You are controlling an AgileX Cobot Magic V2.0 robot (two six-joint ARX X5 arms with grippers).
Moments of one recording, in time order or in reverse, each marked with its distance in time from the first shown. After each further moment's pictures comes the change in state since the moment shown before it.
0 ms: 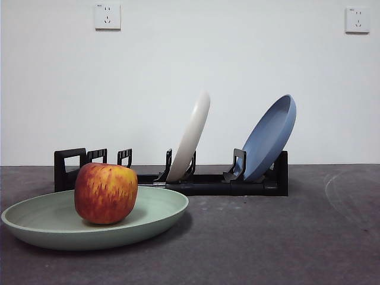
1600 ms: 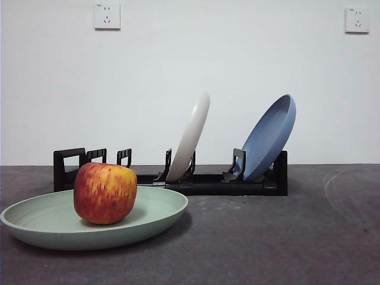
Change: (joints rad) left arm 0.727 -0.904 -1.393 1.277 0.017 0.018; right arm 0.000 0.001 0.000 0.000 0.011 0.000
